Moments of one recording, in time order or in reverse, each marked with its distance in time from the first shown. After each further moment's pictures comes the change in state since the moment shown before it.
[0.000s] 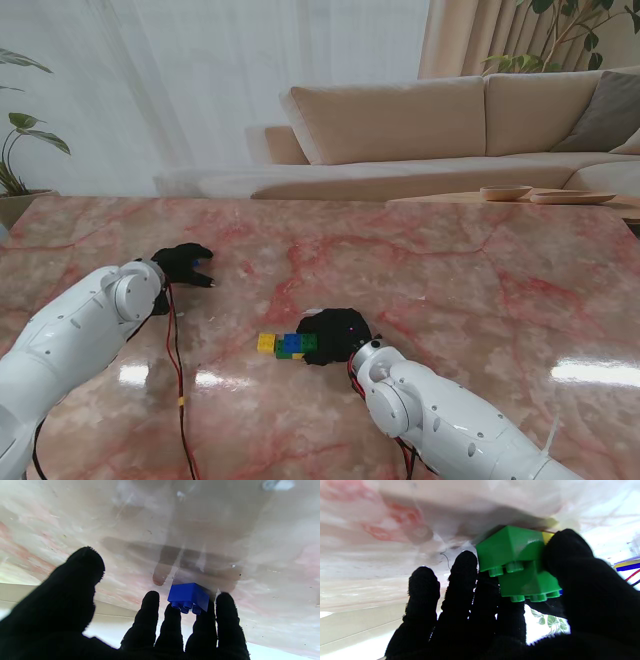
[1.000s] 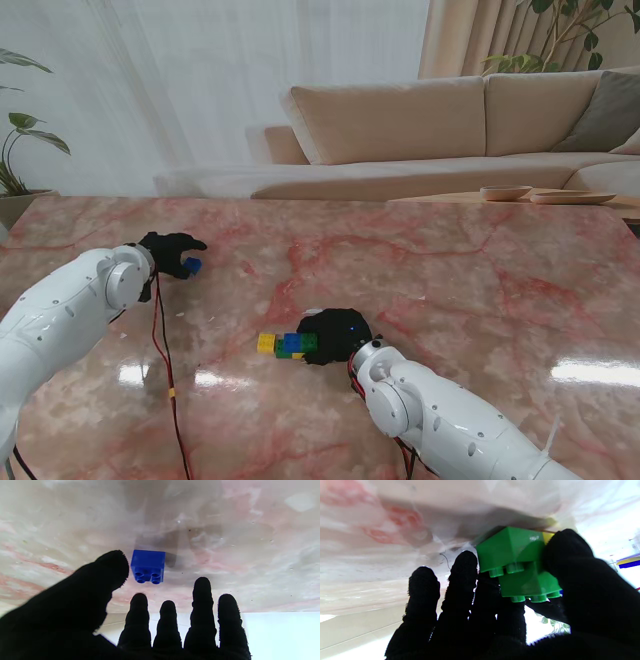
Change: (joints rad) left arm -0.089 0.047 0.111 0.014 0.142 -0.008 -0.018; right arm -0.004 -0.003 0.007 0.000 0.017 0.003 0.003; left_hand 0.071 -0.052 0.281 0.041 -0.020 -0.198 -0.076 -0.040 0.046 -0.077 -0.047 -0.002 0.133 -0.028 0.369 0.373 -0.035 0.030 -0.026 0.098; right_hand 0.000 0.000 0.000 -0.001 0.000 0.000 0.002 -0.001 0.000 -0.003 0.005 0.000 0.000 0.000 0.000 0.000 0.000 0.000 0.000 0.000
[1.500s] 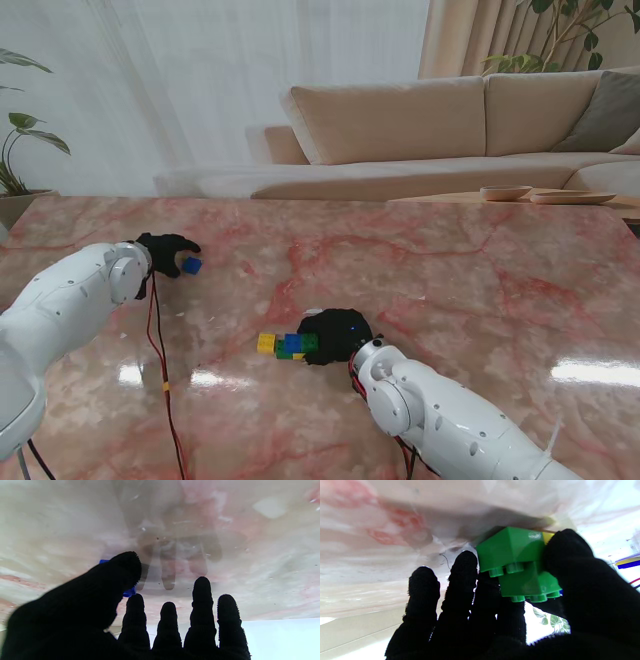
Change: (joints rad) left arm -0.154 -0.097 0.265 0.308 -0.173 -0.051 0.070; right arm -0.004 0.004 0.011 -0.009 0.001 -0.008 0.022; left_hand 0.078 -0.009 0.031 -0.006 -0.041 -0.063 0.104 0.040 -0.016 0.009 -0.036 0.064 -0.006 -0.001 0.000 0.006 0.000 -0.008 -0.022 0.024; right_hand 0.000 0.000 0.000 0.000 0.000 0.000 0.000 -0.001 0.000 -0.001 -0.002 0.000 0.000 0.000 0.000 0.000 0.000 0.000 0.000 0.000
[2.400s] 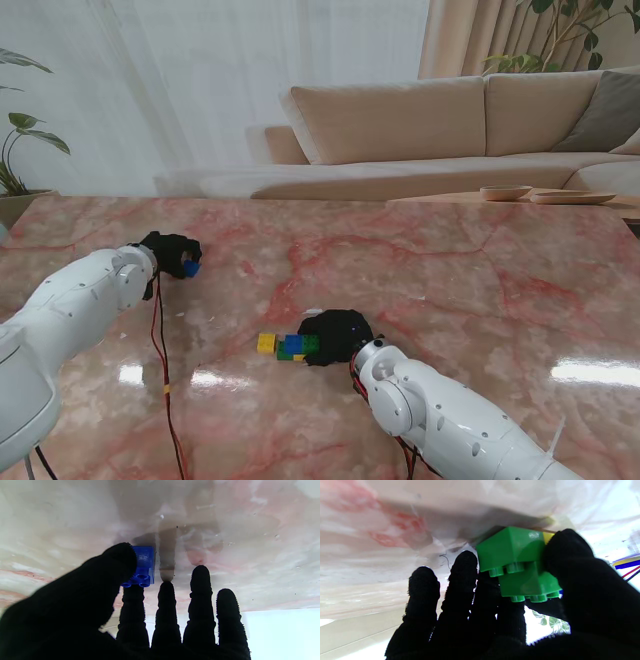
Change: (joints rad) left arm -0.008 -0.050 0.063 0.093 -0.023 -0.069 0.131; right arm -0.005 0.005 0.006 -0.007 0.001 -0.011 0.010; left_hand 0.000 -0.082 -0.021 -0.024 0.099 -0.061 0.609 0.500 0.202 -0.027 0.219 0.168 0.171 -0.017 0.051 0.005 0.073 -0.001 0.098 0.002; right_hand 0.000 0.000 0.000 -0.001 0.000 0.000 0.010 -0.008 0.007 0.001 -0.001 0.008 0.000 0.000 0.000 0.000 0.000 0.000 0.000 0.000
